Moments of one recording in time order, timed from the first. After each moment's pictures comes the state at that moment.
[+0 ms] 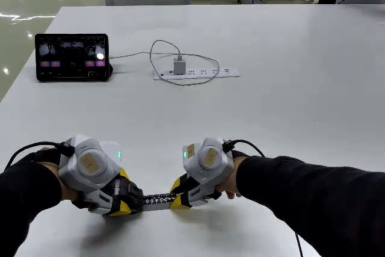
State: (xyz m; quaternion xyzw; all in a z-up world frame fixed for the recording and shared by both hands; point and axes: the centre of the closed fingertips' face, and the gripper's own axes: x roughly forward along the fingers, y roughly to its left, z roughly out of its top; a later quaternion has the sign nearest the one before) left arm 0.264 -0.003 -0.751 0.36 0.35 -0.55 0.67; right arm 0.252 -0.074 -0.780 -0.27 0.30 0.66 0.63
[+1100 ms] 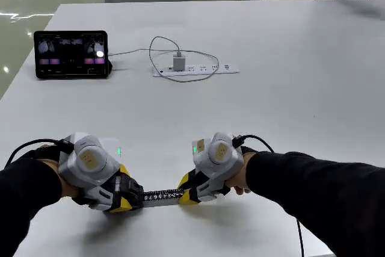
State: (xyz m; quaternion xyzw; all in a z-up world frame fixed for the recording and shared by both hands) left arm 0.262 -0.004 -0.750 0.35 0.35 -0.55 0.67; right arm 0.251 -0.090 -0.781 -0.27 0.31 0.65 0.64
